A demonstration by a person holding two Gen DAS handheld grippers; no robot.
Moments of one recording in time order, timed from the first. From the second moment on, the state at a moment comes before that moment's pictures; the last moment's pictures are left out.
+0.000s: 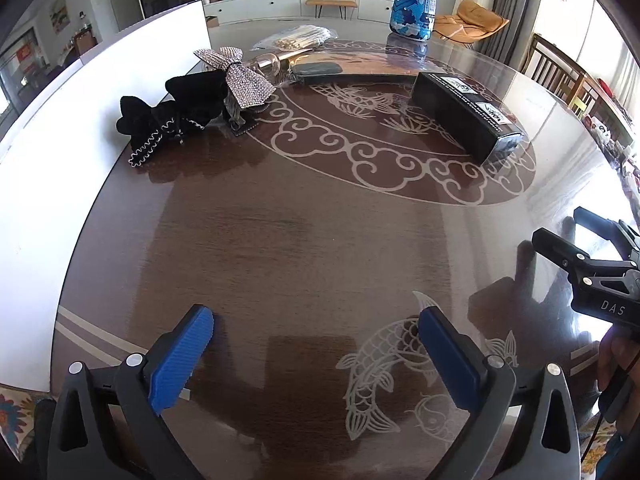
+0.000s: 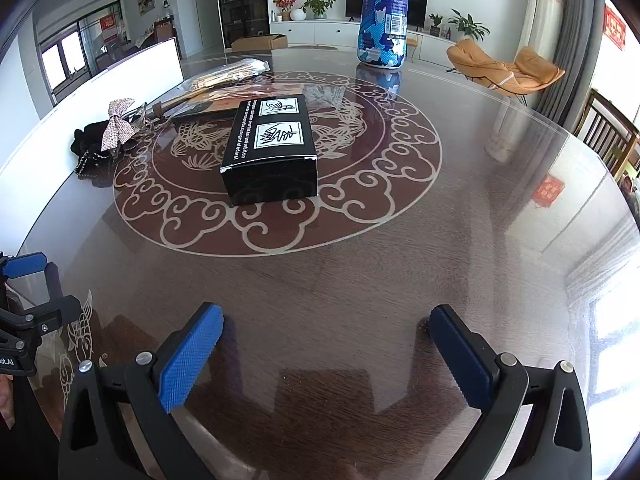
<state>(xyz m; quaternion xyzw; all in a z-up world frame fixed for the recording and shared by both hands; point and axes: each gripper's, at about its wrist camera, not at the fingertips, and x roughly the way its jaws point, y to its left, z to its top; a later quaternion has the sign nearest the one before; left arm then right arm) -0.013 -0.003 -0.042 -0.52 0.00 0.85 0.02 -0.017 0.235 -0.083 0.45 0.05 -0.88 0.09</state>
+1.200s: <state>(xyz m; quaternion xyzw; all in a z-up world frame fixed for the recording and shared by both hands) -0.014 -0.028 -0.043 -0.51 -0.02 0.86 -0.04 -0.144 0.180 -0.085 0.45 0.07 -0.88 0.13</state>
